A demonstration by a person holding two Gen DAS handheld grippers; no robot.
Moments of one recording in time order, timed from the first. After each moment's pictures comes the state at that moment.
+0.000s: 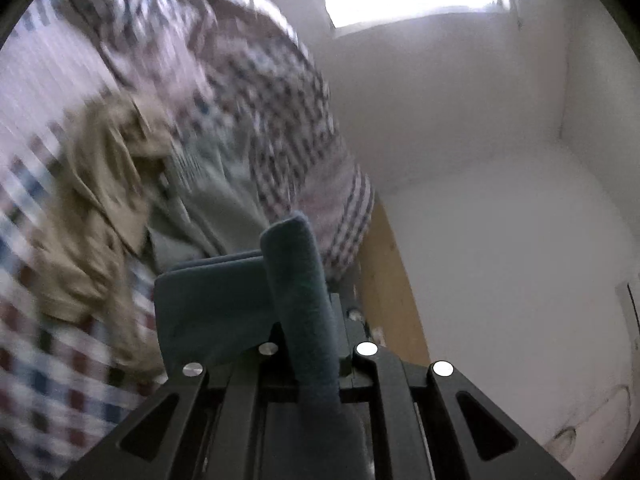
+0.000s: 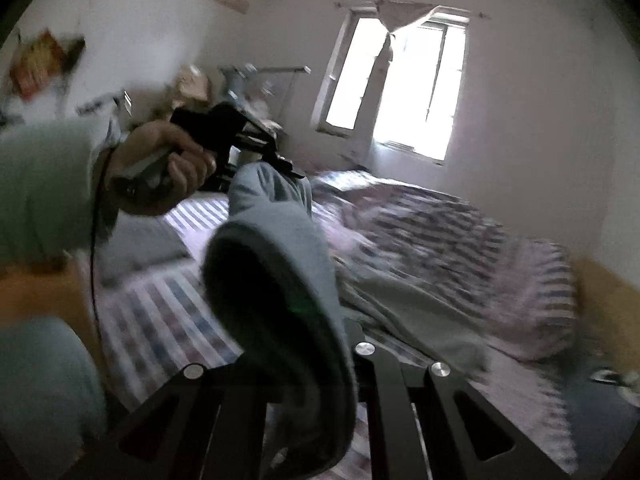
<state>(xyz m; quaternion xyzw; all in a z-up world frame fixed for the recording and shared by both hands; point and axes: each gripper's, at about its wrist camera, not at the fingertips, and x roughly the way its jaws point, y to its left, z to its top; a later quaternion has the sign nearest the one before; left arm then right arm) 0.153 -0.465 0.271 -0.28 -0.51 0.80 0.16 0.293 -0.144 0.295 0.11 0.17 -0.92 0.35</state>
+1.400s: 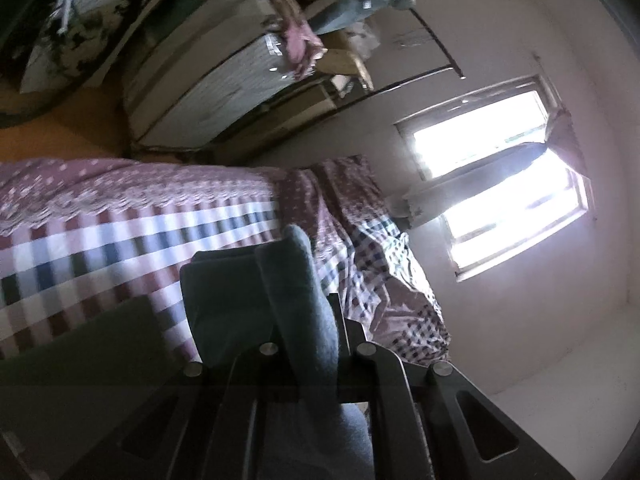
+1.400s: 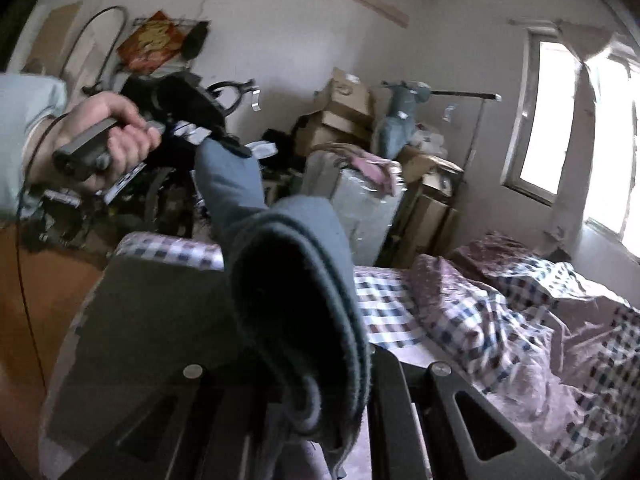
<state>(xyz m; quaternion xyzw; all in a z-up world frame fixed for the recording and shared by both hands) 0.333 -0.924 0.236 -0.12 -0.55 0.81 -0.17 0.125 -0.630 0.221 0.04 0.24 -0.77 0.59</state>
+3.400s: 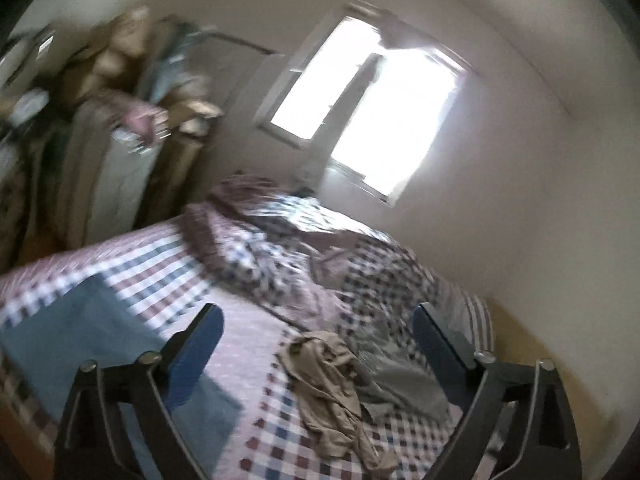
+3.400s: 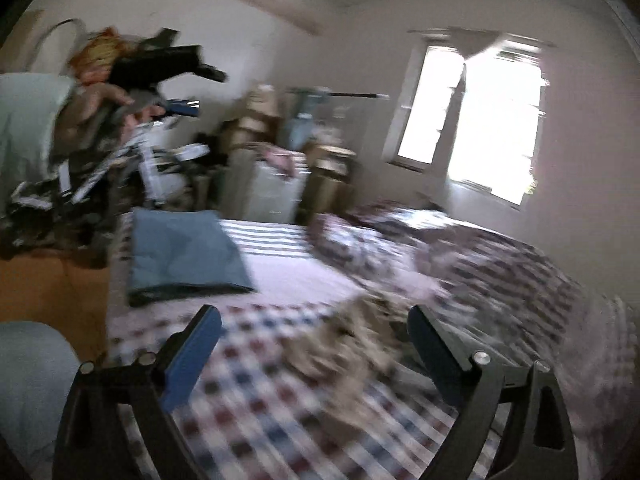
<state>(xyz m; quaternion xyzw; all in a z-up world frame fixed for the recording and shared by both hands) 0.350 -0.591 0.369 -0.11 -0.24 0.96 -0.09 0.251 -0.220 0.249 0.06 0.19 -0.89 0.42</state>
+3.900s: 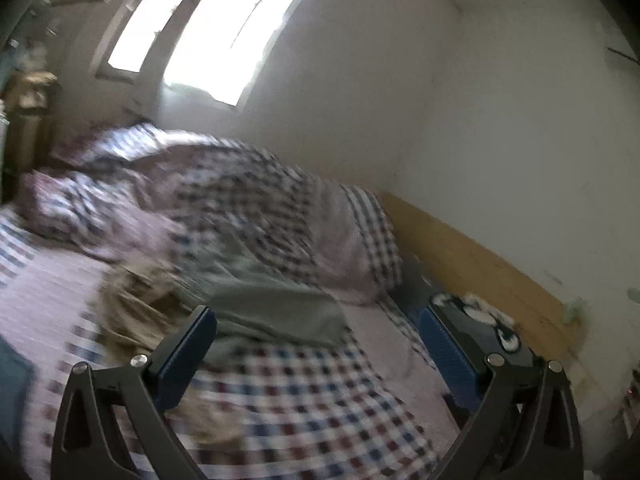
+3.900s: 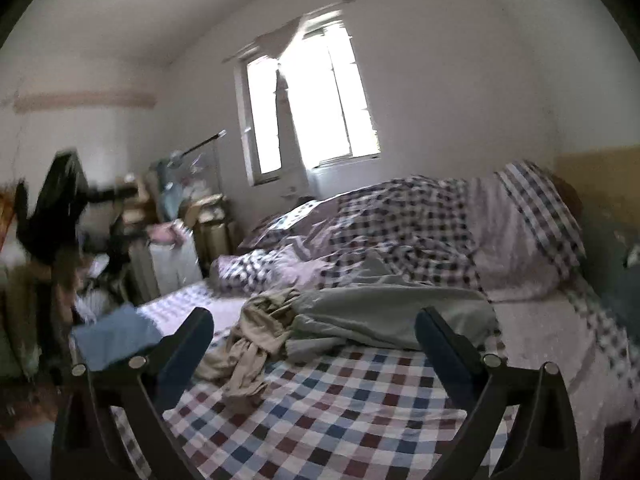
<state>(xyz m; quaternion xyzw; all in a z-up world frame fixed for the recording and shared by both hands) 0.186 -0.312 0.319 -0.21 -0.18 0.95 0.13 0.188 -0.006 0.263 0.10 -0.07 -0.95 0.29</state>
